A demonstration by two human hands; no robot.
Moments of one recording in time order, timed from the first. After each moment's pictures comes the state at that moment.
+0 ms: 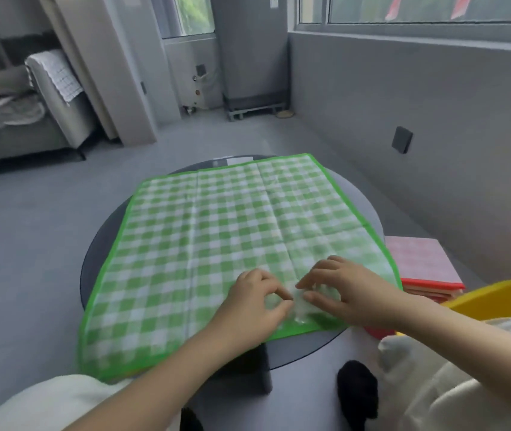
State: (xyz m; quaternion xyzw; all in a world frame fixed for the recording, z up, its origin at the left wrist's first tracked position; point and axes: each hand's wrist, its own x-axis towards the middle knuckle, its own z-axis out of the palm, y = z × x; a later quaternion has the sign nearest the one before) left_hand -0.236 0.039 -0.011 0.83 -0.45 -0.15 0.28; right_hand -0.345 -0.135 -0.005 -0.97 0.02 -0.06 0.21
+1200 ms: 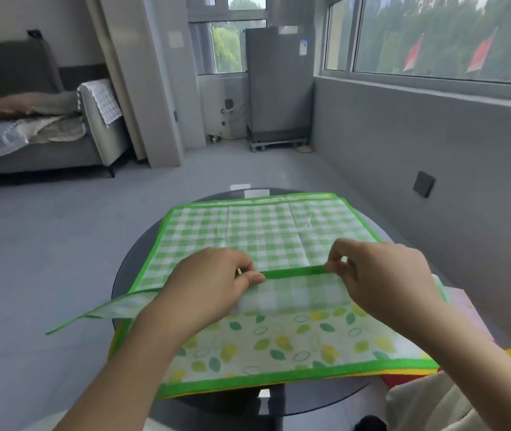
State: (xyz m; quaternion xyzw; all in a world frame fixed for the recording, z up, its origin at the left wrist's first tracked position) left_hand -0.195 0.088 0.100 0.90 -0.40 -0.03 0.15; right_hand -0.319 -0.096 0.087 -0.96 0.19 -0.20 -0.01
